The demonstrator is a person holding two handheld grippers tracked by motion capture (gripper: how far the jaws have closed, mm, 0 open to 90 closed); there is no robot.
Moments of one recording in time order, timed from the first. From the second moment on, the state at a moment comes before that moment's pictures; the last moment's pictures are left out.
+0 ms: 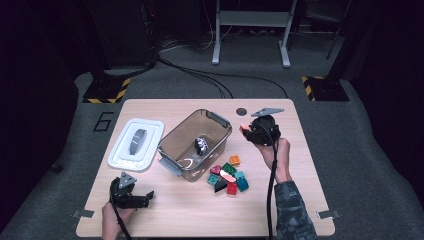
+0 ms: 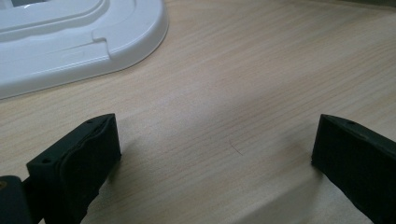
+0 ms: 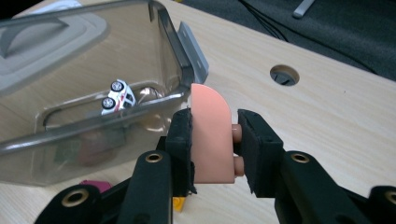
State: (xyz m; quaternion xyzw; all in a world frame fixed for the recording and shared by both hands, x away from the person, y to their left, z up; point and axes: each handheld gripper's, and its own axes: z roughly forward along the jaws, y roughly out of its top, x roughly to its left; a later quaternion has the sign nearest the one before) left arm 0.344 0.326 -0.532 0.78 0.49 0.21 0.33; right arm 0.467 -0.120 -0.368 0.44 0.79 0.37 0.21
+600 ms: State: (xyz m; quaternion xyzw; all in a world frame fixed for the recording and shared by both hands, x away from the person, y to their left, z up) left arm 0.344 0.326 -0.532 0.78 0.49 0.21 0.33; right arm 0.482 -0.091 -0.336 0.42 0.79 0.38 0.23
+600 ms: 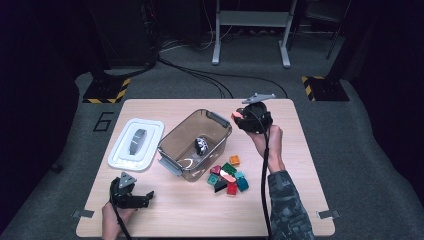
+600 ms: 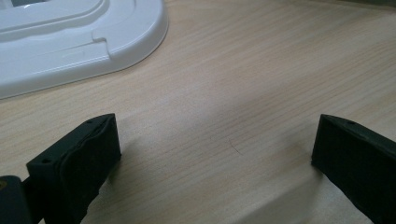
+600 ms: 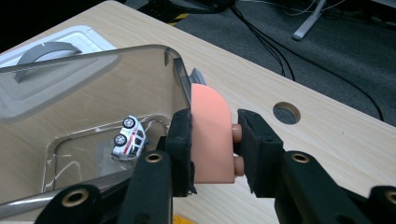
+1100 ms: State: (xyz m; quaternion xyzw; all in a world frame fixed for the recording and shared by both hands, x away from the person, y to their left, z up) left arm 0.344 0.326 -0.532 0.78 0.49 0.21 0.33; right arm 0.498 -0.044 -0.352 0.37 0.83 0.36 0.21
